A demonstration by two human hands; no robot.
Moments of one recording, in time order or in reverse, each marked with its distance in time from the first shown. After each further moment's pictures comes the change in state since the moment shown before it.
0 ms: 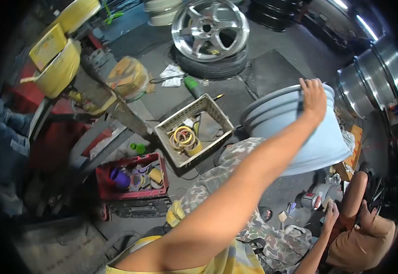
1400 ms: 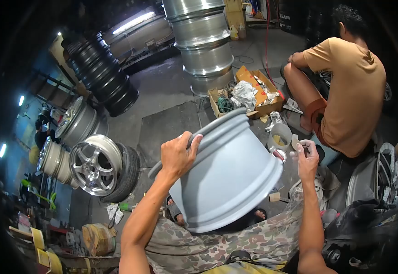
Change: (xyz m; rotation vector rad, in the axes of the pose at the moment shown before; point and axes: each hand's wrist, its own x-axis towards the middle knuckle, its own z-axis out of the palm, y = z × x) left_hand -0.067 0.127 -0.080 -0.272 -0.265 0.791; right_hand -0.050 -0.014 -0.070 0.498 0.818 -0.039
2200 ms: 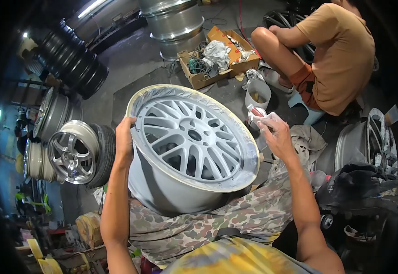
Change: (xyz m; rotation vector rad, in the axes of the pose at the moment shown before) left_hand -0.053 -0.073 0.005 -1.021 -0.175 -0.902; right_hand -0.042 -0.004 -0.004 -0.398 -0.388 -0.302
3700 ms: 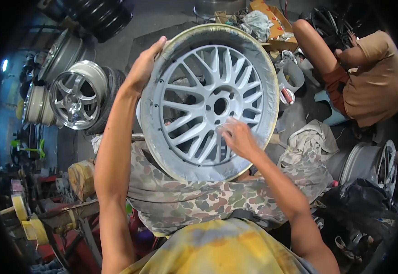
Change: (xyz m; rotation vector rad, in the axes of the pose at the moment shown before) left_hand 0.012 0.036 -0.006 -0.051 -0.194 -0.060; right_hand -0.063 -0.037 0.181 -0.002 -0.520 -0.090
